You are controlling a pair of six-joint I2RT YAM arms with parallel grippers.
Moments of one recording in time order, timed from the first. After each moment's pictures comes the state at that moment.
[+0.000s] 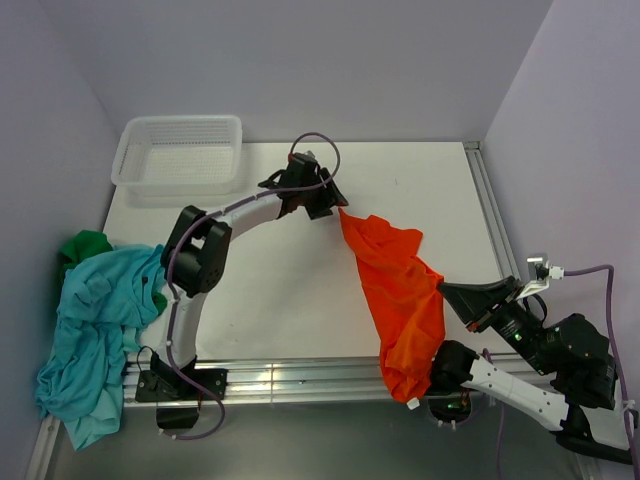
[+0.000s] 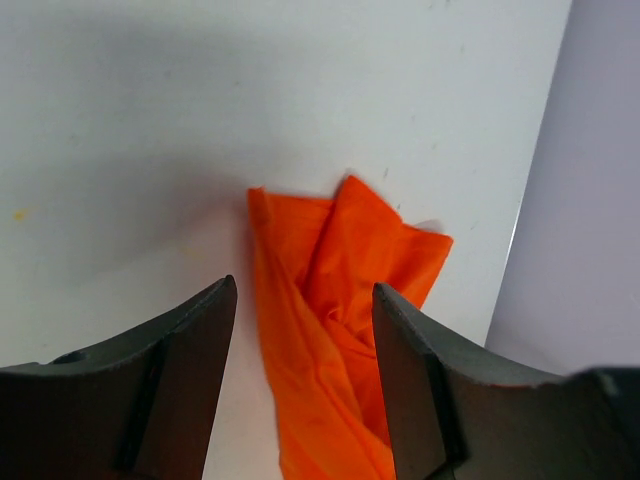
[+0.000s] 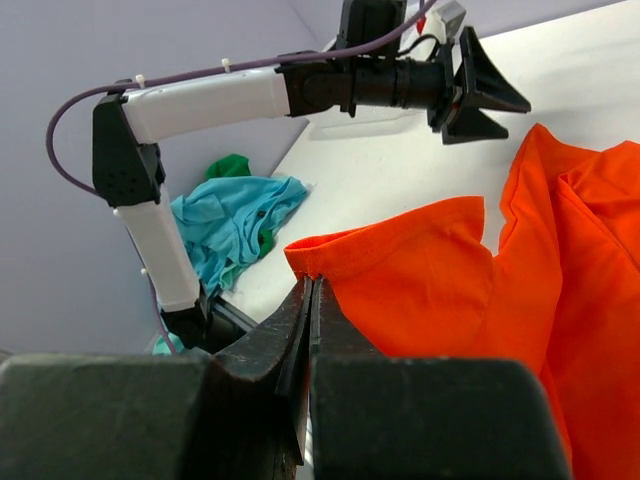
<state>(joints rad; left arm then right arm) -0.60 2.15 1.62 -0.18 0.19 -0.97 1.05 0.01 0.87 -0.82 0.39 0.63</state>
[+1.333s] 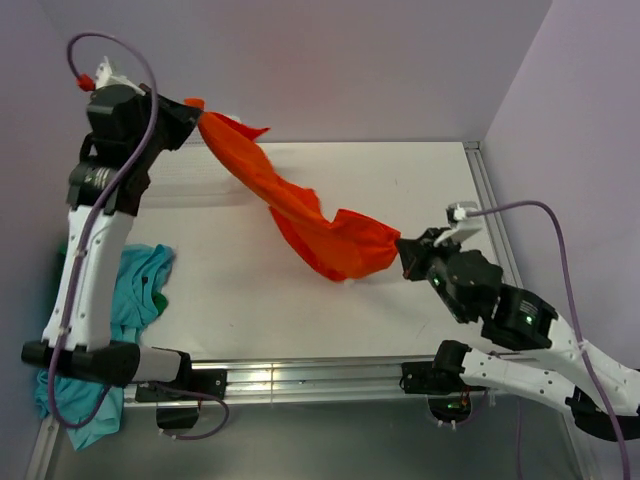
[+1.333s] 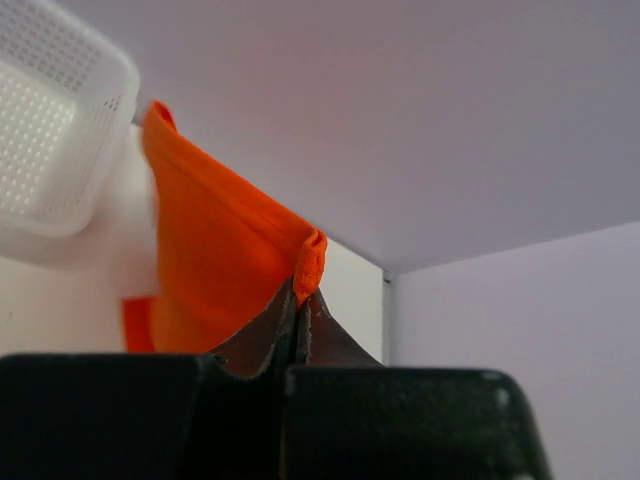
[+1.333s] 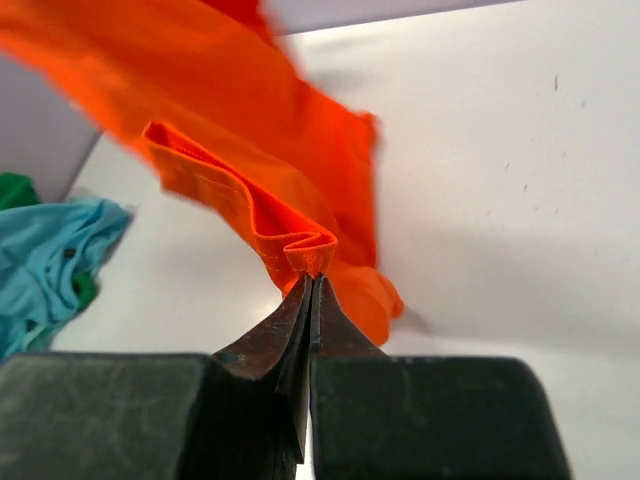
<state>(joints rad) -0.19 1.43 1.80 -0.61 -0.04 -0.89 1.04 0.56 0.95 -0.67 0.68 0.56</state>
